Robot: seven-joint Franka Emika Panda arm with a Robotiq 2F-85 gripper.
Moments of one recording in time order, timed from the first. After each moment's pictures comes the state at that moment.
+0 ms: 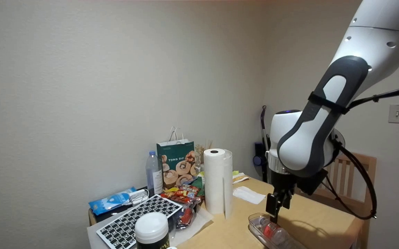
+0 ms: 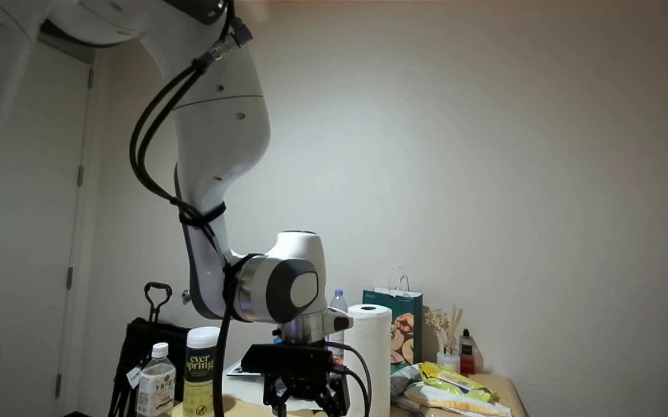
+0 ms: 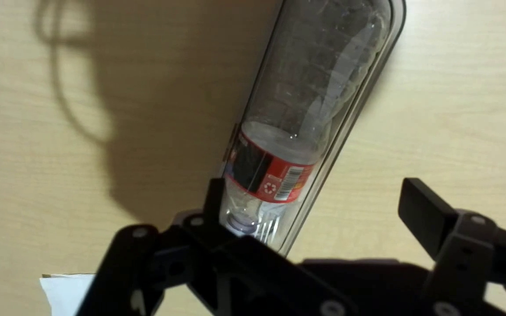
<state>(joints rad) 0.00 0.14 -0.11 -2.57 -0.08 2.81 -0.12</state>
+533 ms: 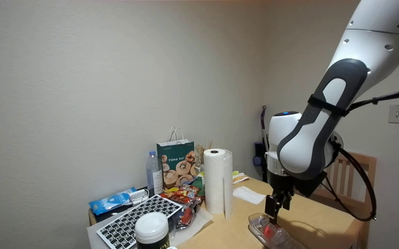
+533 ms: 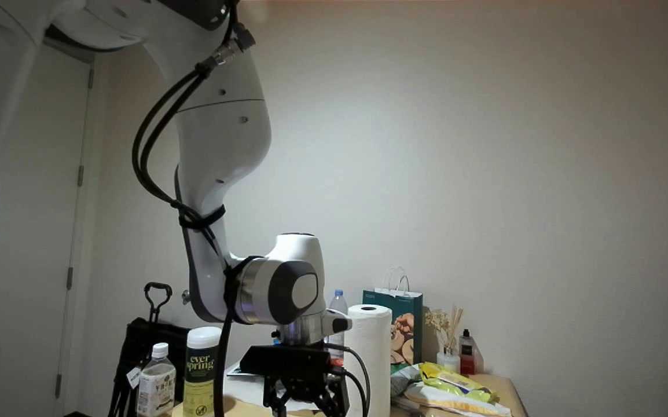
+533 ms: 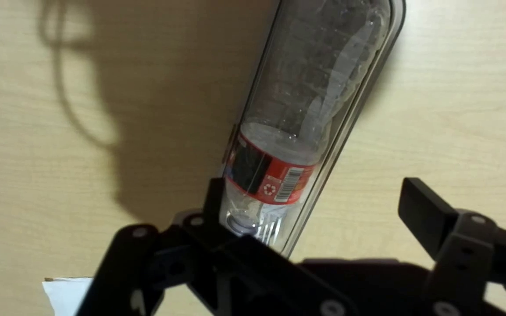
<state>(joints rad) 0.00 0.16 -0.11 -2.56 -0.12 2.81 -0.06</state>
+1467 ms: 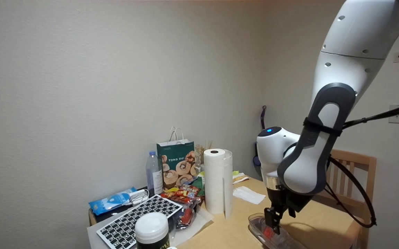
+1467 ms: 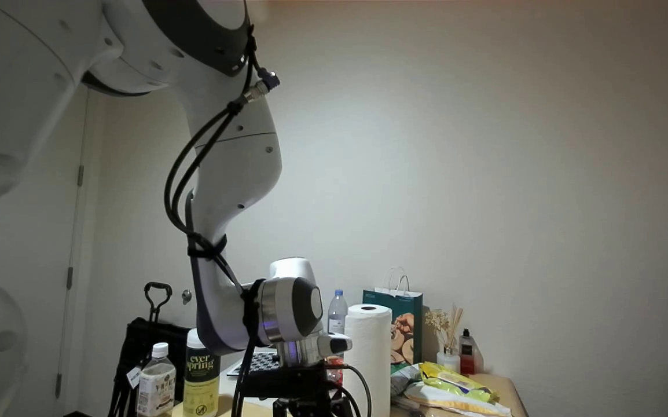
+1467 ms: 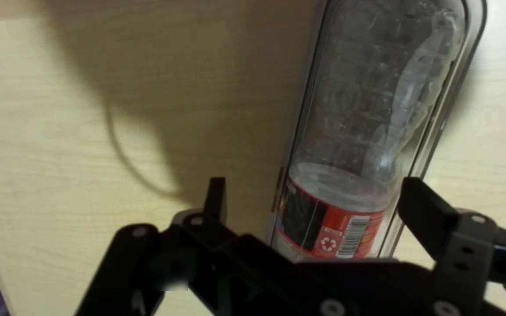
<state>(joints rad) 0.13 0.31 -0.24 -2.46 -0.43 2.73 0.38</state>
